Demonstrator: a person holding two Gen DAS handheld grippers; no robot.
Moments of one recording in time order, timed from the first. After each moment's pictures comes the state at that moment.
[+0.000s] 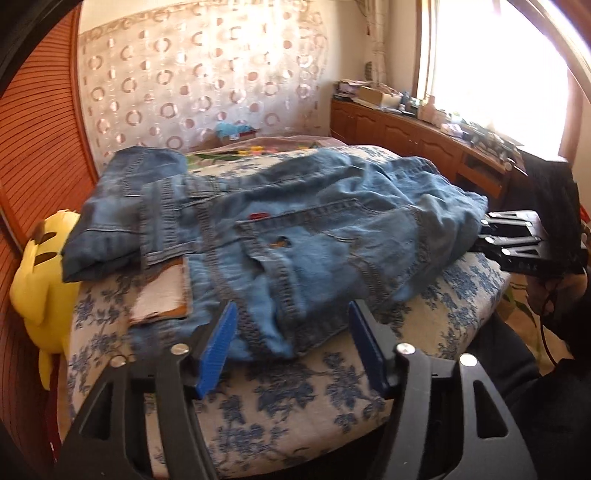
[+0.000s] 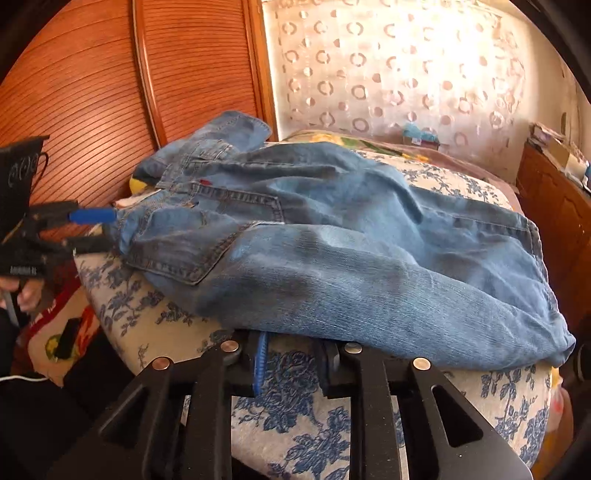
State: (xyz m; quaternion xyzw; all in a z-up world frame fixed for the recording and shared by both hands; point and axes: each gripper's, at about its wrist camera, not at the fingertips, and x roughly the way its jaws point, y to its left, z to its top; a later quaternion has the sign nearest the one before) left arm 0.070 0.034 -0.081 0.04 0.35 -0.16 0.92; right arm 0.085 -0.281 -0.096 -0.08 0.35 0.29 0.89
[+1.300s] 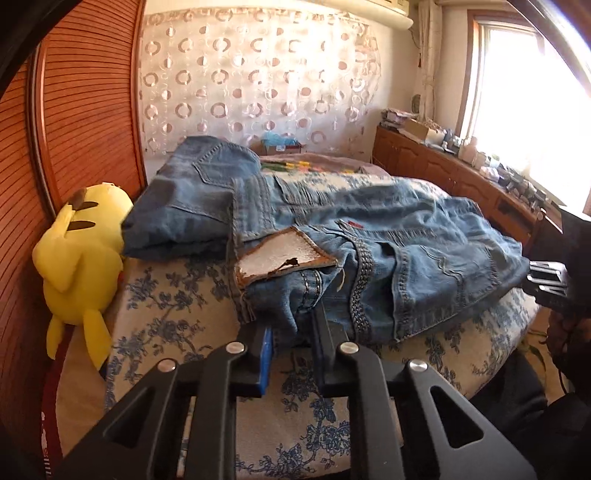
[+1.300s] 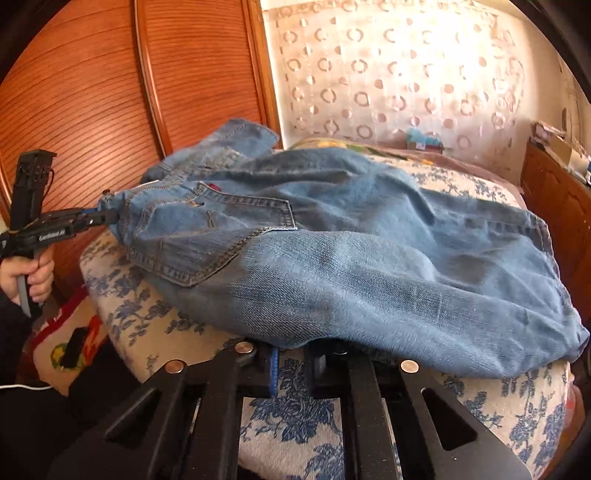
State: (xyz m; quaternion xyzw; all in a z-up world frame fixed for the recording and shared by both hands) left arm 0.070 0.107 -0.087 -0.02 0.32 -0.10 0.94; right arm 0.081 -0.278 -0.099 -0.06 0.33 0.30 0.89
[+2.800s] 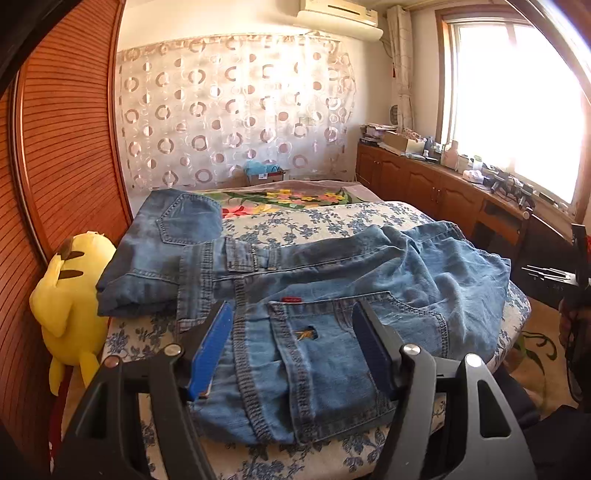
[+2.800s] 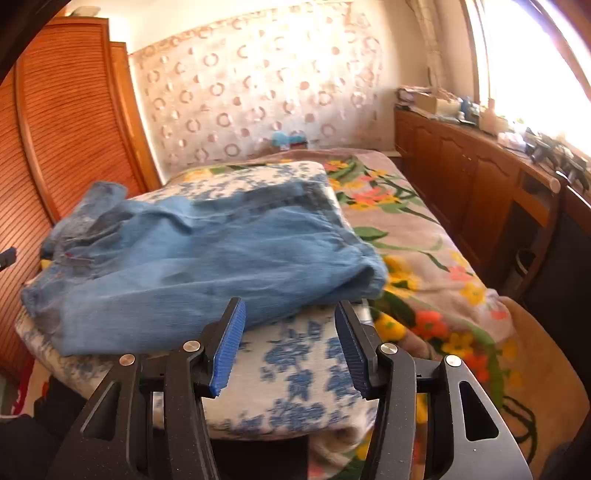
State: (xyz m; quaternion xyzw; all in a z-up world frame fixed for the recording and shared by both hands) left arm 0.072 0.036 -0.054 0.02 0.28 -0.12 0.95; right arm 0.058 -0.459 -0.085 0.03 0.32 0.06 0.94
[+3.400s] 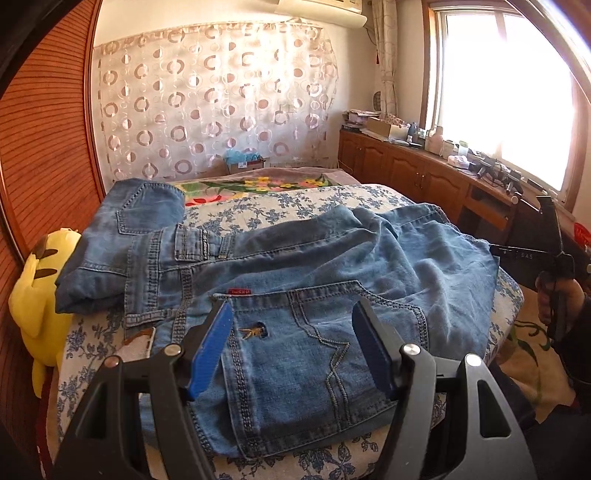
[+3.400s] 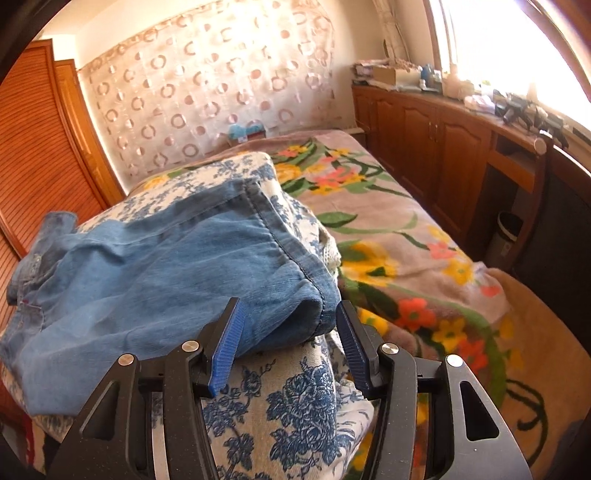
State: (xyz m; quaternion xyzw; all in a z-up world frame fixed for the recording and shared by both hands) left arm 0.085 -0.001 -0.075 0.02 0.30 -0.16 0.94; right arm 0.111 -0.490 -0.105 0.08 0.35 -0.01 0.93
